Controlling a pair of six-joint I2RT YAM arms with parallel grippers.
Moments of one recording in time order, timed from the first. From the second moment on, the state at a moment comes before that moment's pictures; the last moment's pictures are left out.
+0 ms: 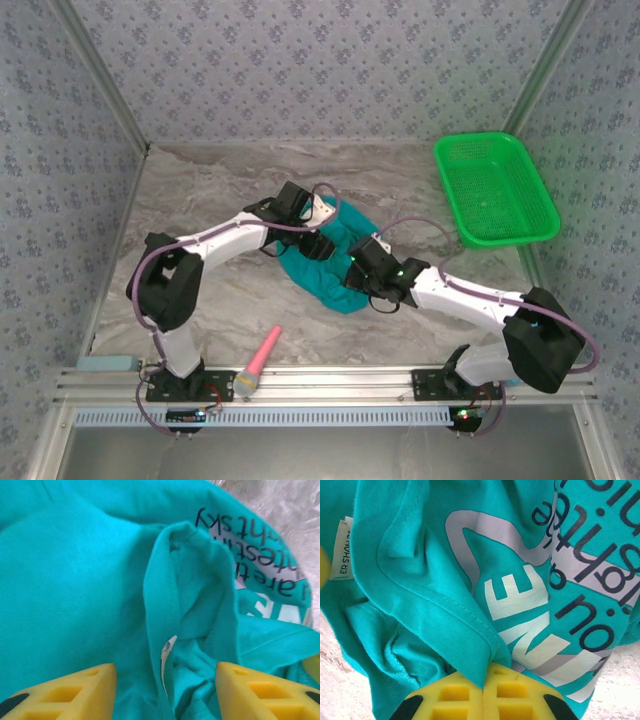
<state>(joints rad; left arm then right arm) -0.65 1.80 1.25 -0.45 0.36 0.04 0.82 1.34 0.76 -0.40 0.12 1.03</state>
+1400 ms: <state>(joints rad) -0.63 1.37 1.63 -0.70 0.22 -0.12 0.50 1.19 1.54 -0.63 0.17 0.53</state>
